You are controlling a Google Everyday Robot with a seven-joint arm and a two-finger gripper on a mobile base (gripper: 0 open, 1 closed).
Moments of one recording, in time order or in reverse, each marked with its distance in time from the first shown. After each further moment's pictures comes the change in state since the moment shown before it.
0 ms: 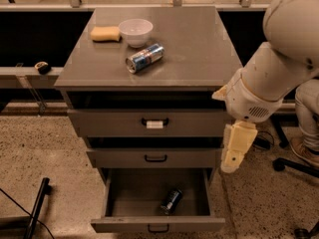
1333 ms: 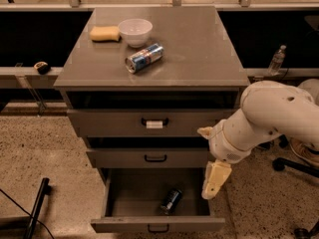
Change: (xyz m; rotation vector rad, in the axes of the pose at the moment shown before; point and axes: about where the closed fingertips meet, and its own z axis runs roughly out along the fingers) arm 0.017 0.011 0.140 -0.009 -0.133 -0.011
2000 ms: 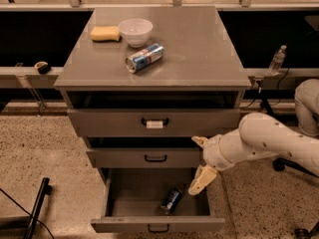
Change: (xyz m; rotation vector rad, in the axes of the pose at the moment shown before) arm 0.028 -0.040 0.105 0.030 -0.243 0.092
